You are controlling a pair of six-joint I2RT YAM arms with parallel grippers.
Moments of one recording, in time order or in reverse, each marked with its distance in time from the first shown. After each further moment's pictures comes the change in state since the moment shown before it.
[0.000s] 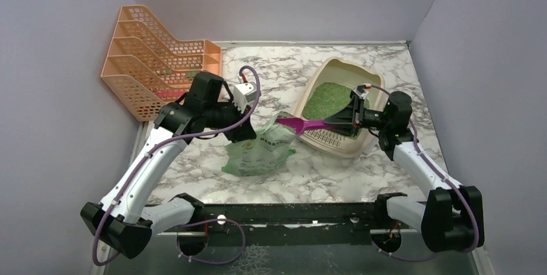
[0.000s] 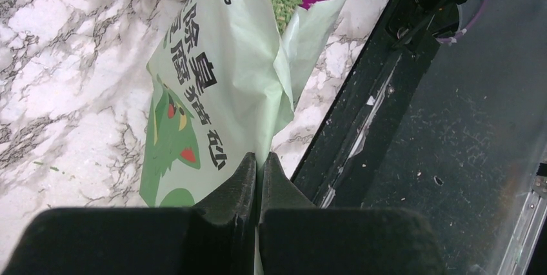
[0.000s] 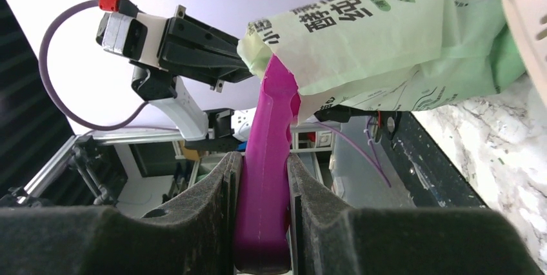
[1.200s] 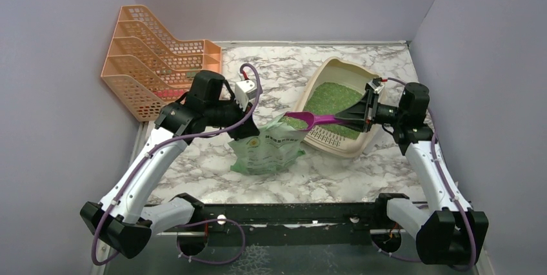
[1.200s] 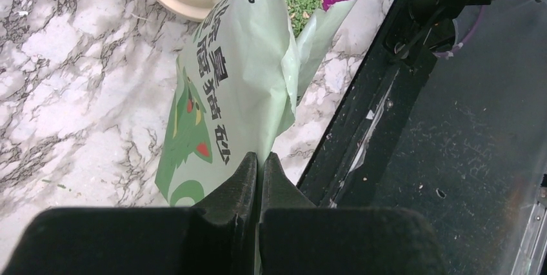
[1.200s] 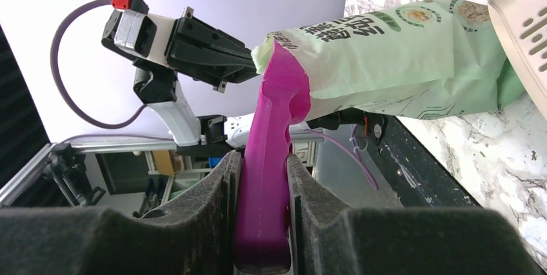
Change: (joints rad) left arm -0.014 -0.001 0.004 0.058 -0.006 -0.025; right arm -0.125 -0.109 0.182 -0.477 -0.035 -0.269
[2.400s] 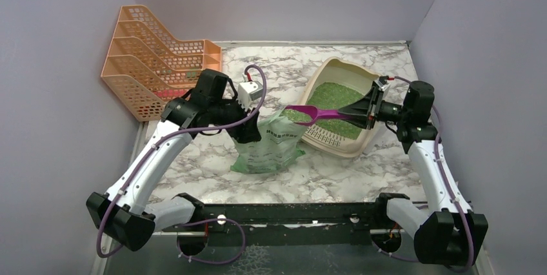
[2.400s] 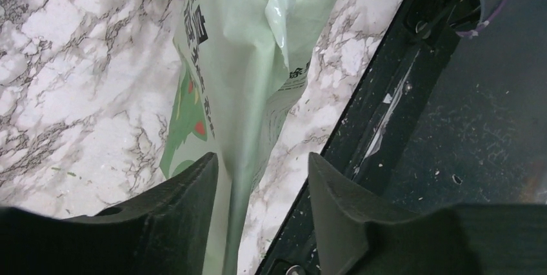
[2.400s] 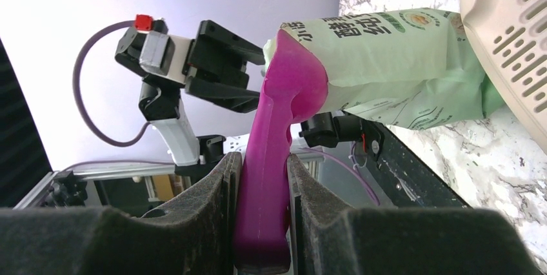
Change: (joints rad) left arm 0.009 0.051 0.010 -0.048 -0.006 0.084; right arm -0.031 -0.001 0.025 -0.044 0.049 0.008
